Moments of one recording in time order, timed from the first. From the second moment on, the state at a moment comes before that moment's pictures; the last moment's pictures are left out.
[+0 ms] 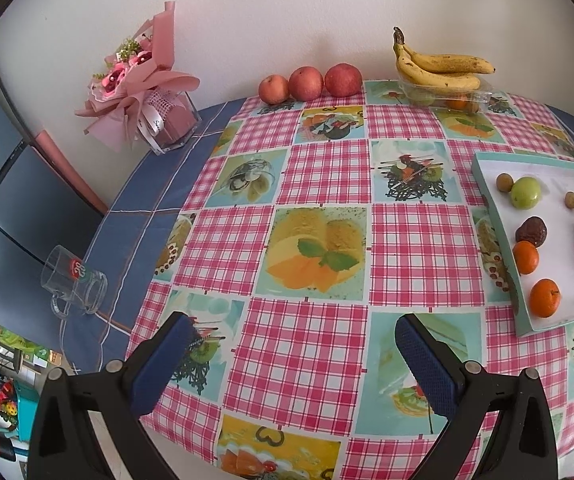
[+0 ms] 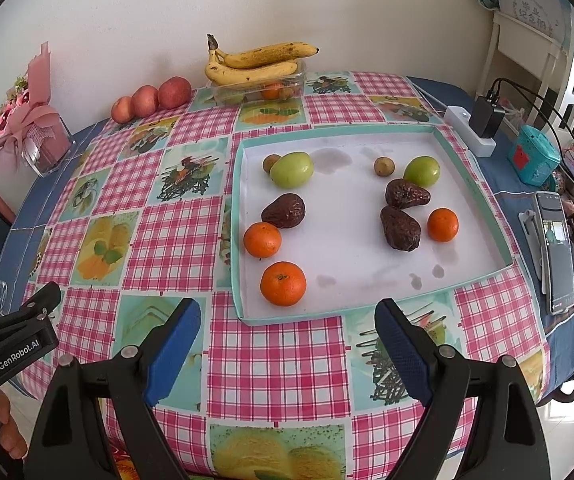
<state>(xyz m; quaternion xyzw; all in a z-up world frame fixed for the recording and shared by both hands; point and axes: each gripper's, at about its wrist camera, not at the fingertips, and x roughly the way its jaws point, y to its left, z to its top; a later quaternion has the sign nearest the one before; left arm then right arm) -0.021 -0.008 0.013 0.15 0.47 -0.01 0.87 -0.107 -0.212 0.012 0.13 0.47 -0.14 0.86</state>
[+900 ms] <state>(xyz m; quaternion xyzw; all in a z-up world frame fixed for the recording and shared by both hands) -0.021 -0.009 0.013 0.15 0.47 -0.01 0.87 -0.106 -0.211 0.011 0.13 0.47 -0.14 0.86</state>
